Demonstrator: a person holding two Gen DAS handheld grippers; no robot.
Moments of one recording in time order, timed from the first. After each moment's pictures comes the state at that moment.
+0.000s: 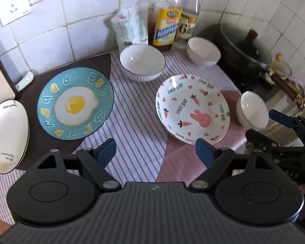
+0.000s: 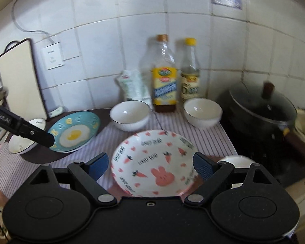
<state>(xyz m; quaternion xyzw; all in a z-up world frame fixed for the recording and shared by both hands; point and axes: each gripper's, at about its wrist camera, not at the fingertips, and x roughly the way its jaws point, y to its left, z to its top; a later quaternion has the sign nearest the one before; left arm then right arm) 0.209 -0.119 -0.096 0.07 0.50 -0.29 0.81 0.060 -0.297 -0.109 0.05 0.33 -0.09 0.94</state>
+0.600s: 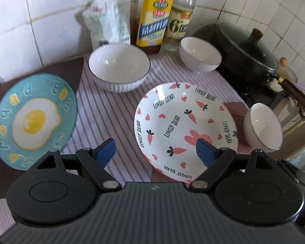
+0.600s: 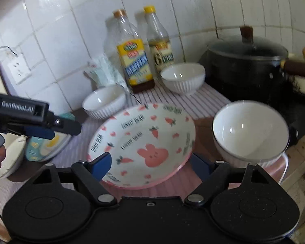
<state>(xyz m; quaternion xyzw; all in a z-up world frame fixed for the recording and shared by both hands) 0.251 -0.185 -0.176 0.05 0.47 -0.31 0.82 0.066 -0.323 -0.200 0.16 0.31 -0.15 0.92</state>
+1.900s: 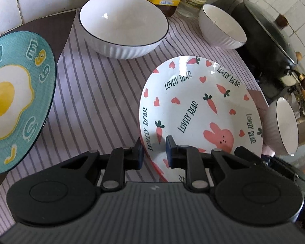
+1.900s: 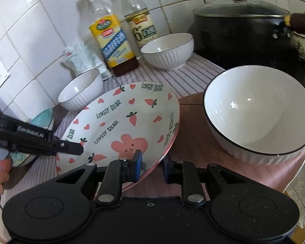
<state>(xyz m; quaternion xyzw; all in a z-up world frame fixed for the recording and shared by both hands) 0.296 -0.198 -0.235 0.02 0.57 -0.33 0.76 0.092 -0.364 -0.242 0.22 0.35 -0.13 0.90</state>
